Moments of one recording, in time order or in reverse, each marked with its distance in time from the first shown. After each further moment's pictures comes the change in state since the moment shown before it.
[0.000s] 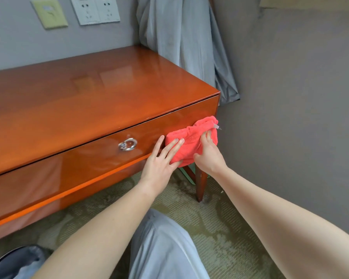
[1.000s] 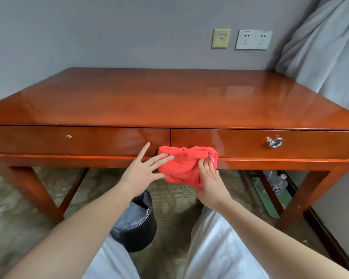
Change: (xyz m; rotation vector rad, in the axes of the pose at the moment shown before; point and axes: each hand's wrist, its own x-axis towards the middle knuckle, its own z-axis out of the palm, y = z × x) left_hand -0.377 -0.157 0.077 0.137 -0.377 -0.239; right_hand -0.173 -0.234 0.190 -0.192 -0.305 -0.649
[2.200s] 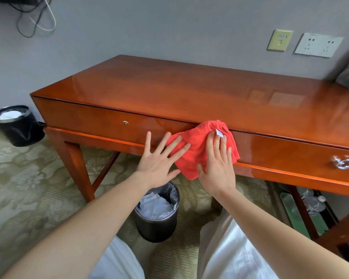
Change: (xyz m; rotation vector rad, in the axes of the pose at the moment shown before) left_hand -0.055 -0.040 0.072 -0.448 0.268 -0.373; right_hand 0.051 -0.132 0.020 -0.083 0.217 -0.118
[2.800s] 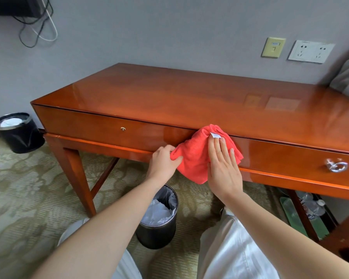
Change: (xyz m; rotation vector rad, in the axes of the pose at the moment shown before) left_hand 0.031 0.031 -0.026 -1.004 0.024 -0.713; right_hand 0.000 0.028 -0.007 -0.106 0.067 -0.067
